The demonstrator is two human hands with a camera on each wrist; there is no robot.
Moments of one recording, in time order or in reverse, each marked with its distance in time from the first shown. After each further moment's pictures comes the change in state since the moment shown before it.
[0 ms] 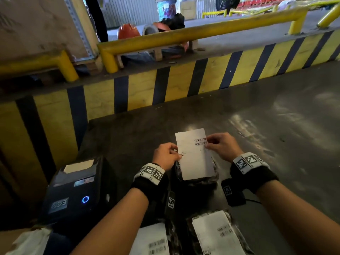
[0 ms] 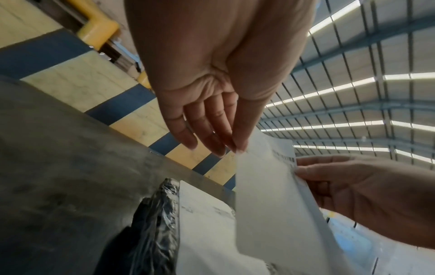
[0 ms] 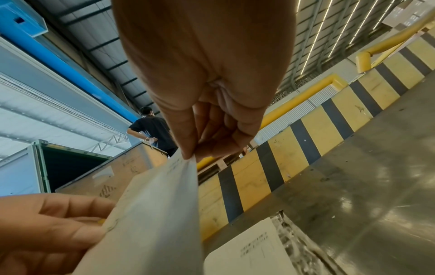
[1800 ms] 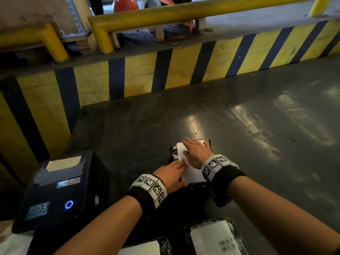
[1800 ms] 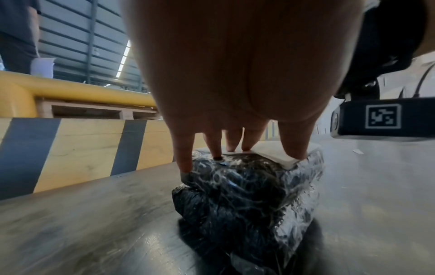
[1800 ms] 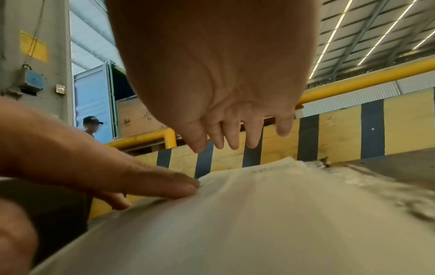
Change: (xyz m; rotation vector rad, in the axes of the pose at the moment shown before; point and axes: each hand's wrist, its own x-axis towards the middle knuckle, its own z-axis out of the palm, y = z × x) left_hand 0.024 -0.047 0.031 0.883 -0.559 0.293; right_hand 0.046 0.005 0.089 -0.648 -0.382 -0.113
